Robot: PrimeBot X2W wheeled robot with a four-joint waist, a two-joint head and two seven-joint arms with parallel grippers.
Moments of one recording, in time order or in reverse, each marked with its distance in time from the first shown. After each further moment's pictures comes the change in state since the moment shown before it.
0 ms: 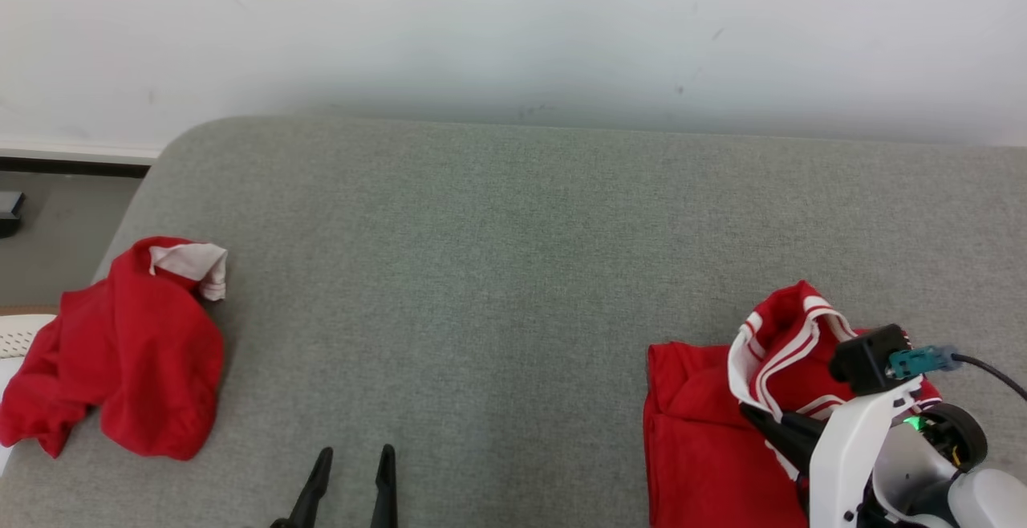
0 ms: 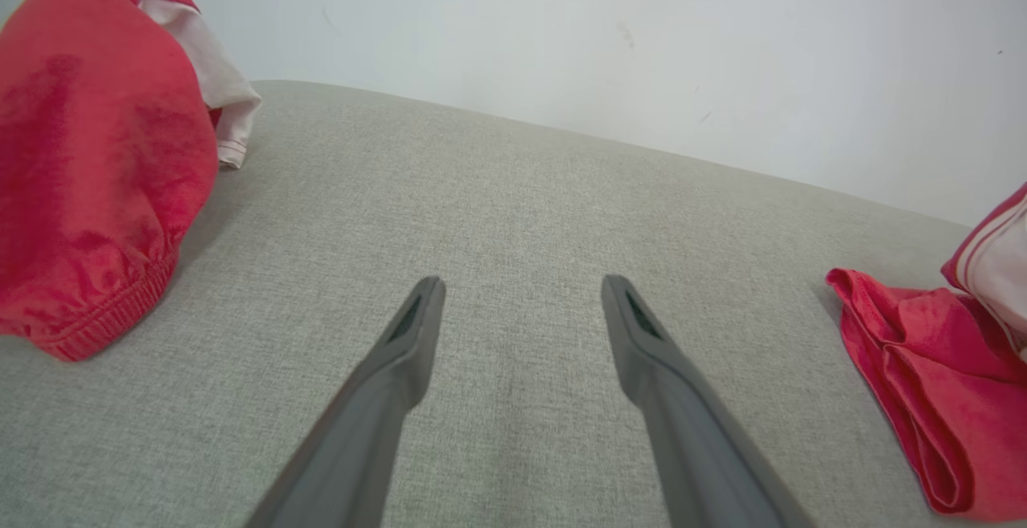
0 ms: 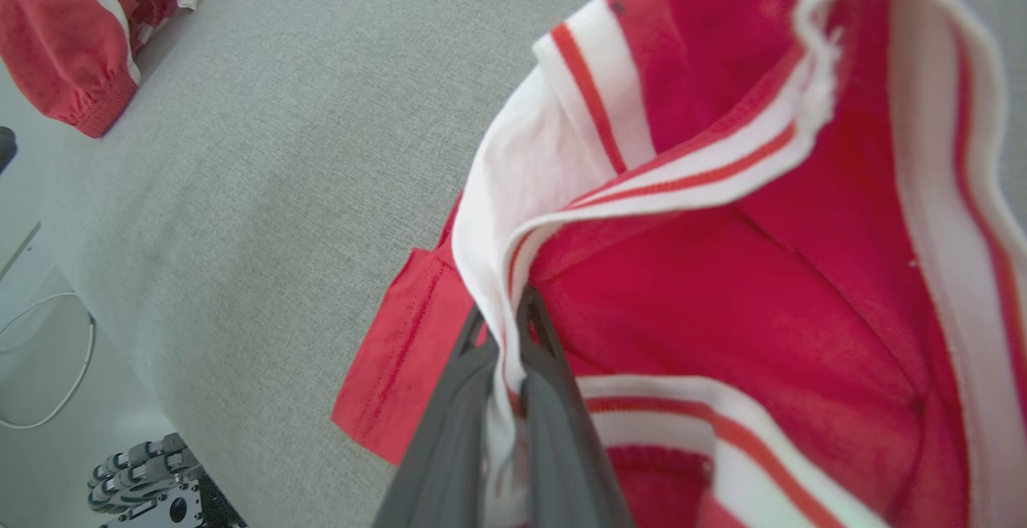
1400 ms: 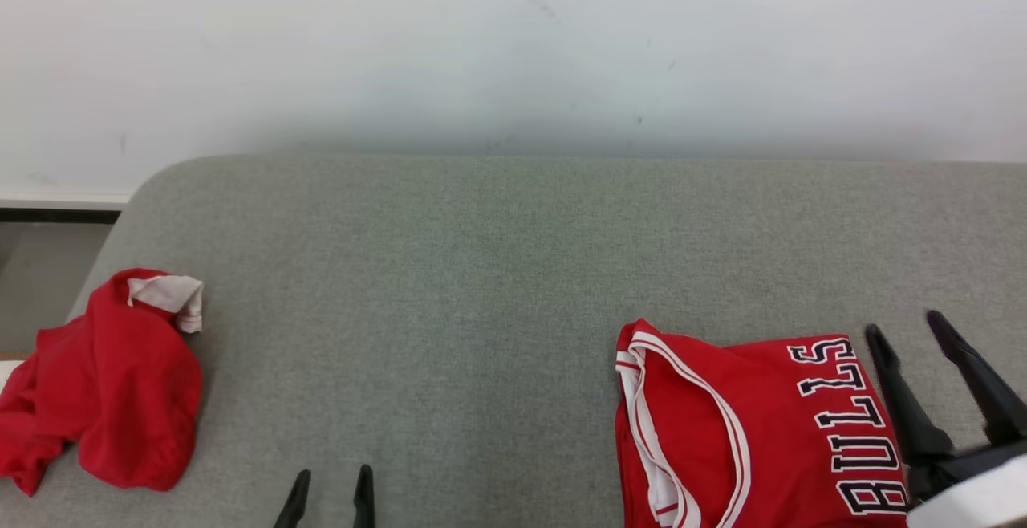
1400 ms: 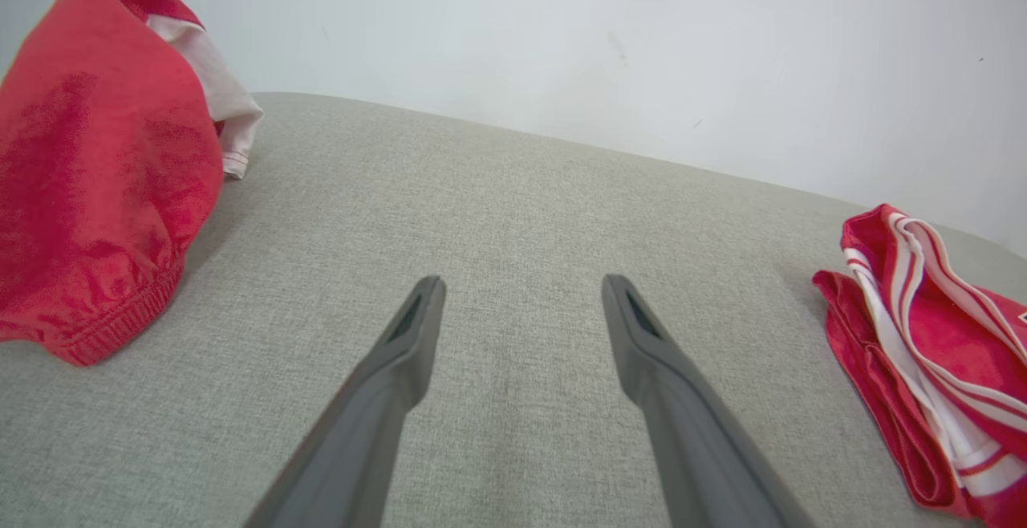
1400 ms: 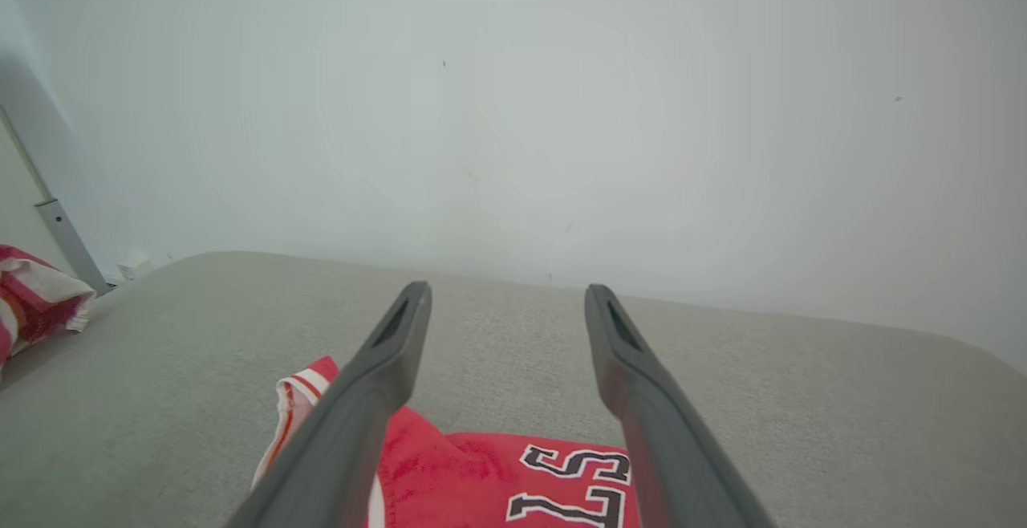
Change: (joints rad) left arm 0.041 0.000 0.035 0.006 -0.002 0.004 0.000; right arm 0.203 0.055 -0.272 -0.161 -0.216 0.000 -0.560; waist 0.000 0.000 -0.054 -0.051
